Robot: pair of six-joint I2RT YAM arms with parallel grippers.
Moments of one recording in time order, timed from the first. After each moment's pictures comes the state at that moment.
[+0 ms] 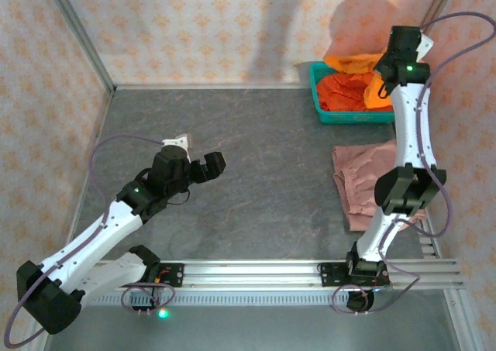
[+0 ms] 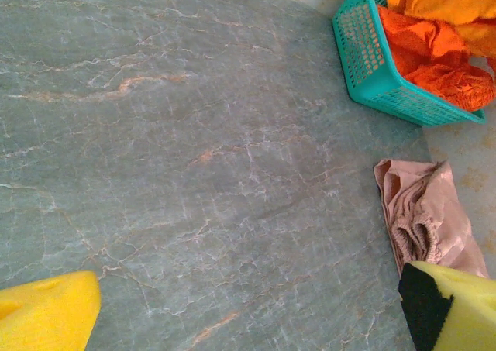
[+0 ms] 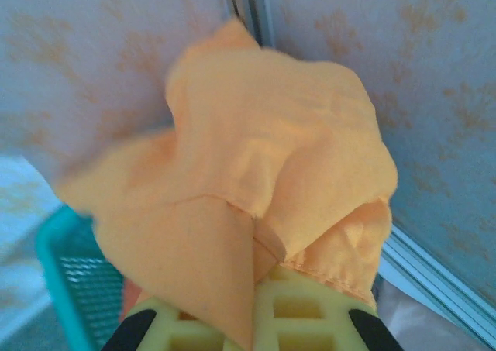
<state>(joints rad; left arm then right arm) -0.53 0.94 0.79 -0.41 -0.06 -0.76 -0.10 1.83 2.13 -0.88 0.37 0.49</state>
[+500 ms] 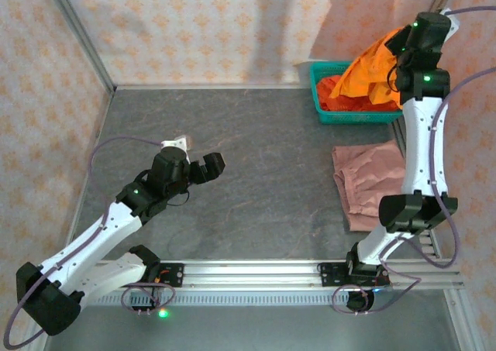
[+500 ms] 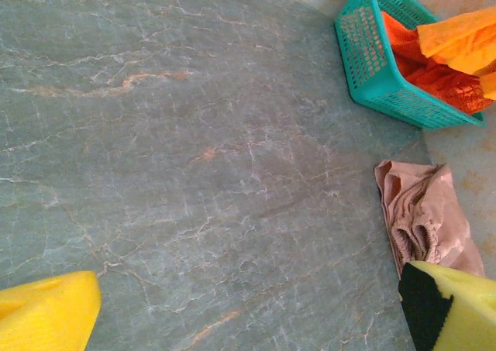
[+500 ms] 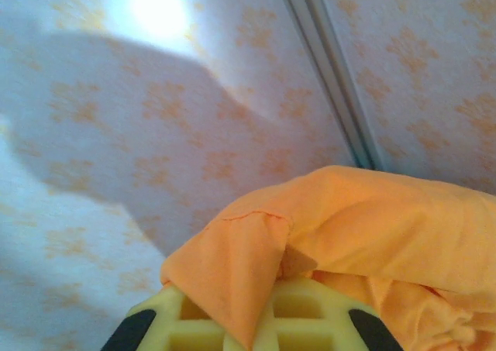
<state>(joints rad) -0.53 0.92 0.78 -0.41 -0.06 -0.78 -0.10 1.66 2.10 -0.66 0.22 0.58</state>
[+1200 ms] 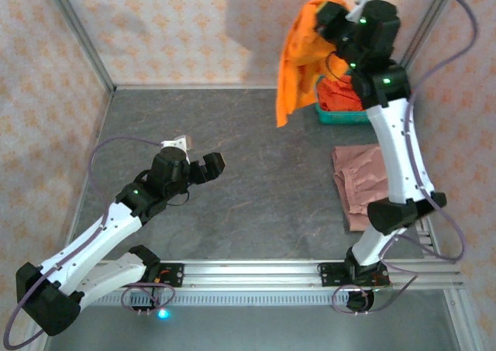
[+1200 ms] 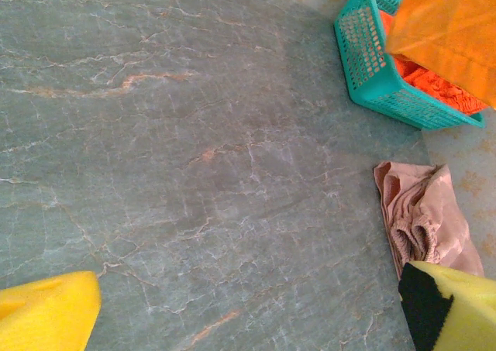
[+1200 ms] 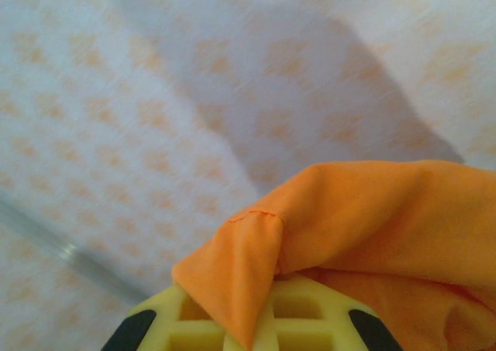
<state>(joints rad) -0.53 0.92 0.77 -0.41 -0.06 -0.78 0.33 1.72 2.27 -0.54 -0.04 0.70</state>
